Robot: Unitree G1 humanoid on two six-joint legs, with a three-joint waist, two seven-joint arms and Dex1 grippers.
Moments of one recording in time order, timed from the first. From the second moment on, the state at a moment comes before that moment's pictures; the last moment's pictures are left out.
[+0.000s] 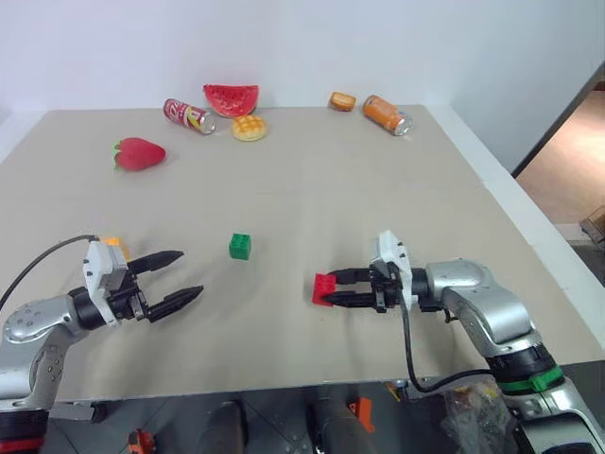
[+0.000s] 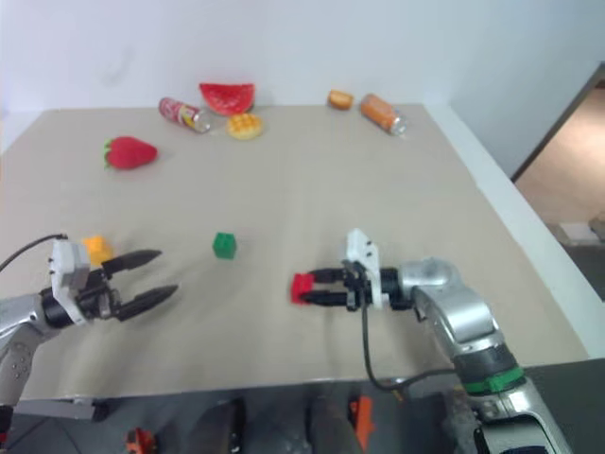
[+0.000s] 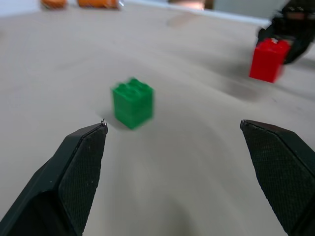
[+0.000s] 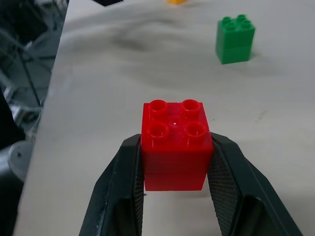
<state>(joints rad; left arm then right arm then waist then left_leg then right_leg) -0.01 0.69 0.29 -0.09 -0.60 0.19 -1.15 -0.49 -0.60 0.22 0.00 0.38 0.37 1.19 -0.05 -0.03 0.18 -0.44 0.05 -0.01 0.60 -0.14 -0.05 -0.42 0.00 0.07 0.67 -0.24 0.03</state>
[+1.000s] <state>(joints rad) 0.16 0.74 0.41 -0.26 -0.70 0.30 -1.12 -0.66 -0.48 0.28 0.31 0.27 0.07 1.44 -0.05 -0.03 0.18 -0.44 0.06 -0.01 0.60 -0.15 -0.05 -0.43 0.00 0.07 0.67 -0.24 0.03</state>
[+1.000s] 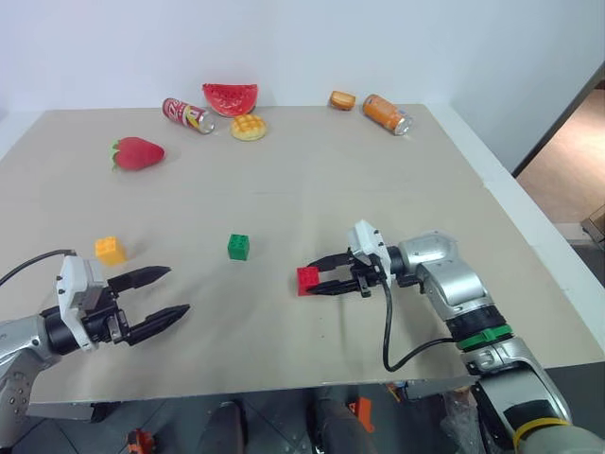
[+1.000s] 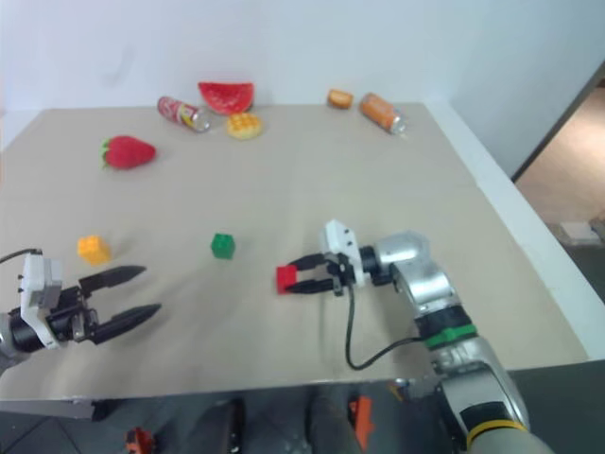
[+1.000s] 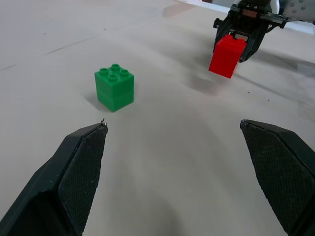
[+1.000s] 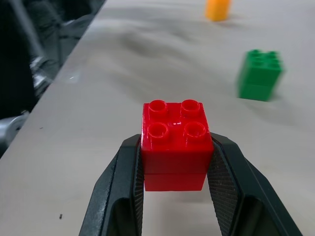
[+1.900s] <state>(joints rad) 0.21 0.74 0.47 -0.33 -0.72 0.34 -1.07 -0.70 -0.45 0.28 0.49 0.20 -0.06 1.46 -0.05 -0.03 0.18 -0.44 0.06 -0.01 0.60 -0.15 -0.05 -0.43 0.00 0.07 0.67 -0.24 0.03</state>
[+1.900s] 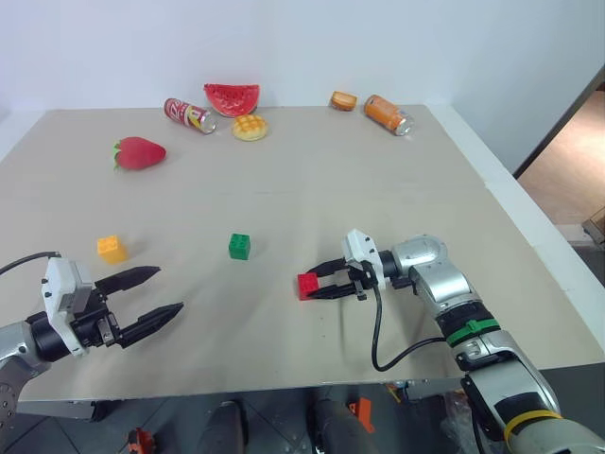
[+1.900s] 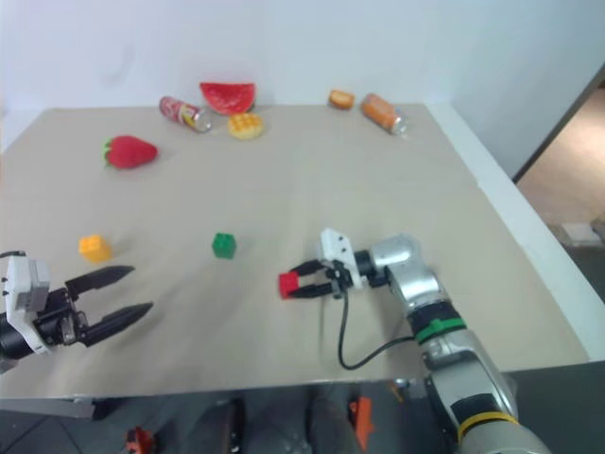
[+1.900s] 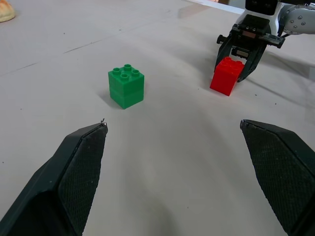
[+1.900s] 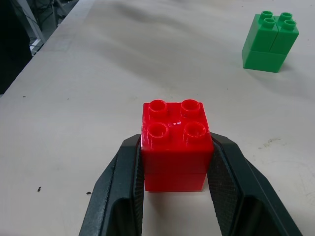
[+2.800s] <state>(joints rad) 0.13 0.71 0.31 -0.30 -0.56 0.37 -0.90 -0.77 -0.58 0.21 0.48 0.20 -0.03 1.48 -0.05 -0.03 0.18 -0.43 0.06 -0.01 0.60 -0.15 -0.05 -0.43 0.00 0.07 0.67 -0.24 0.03</state>
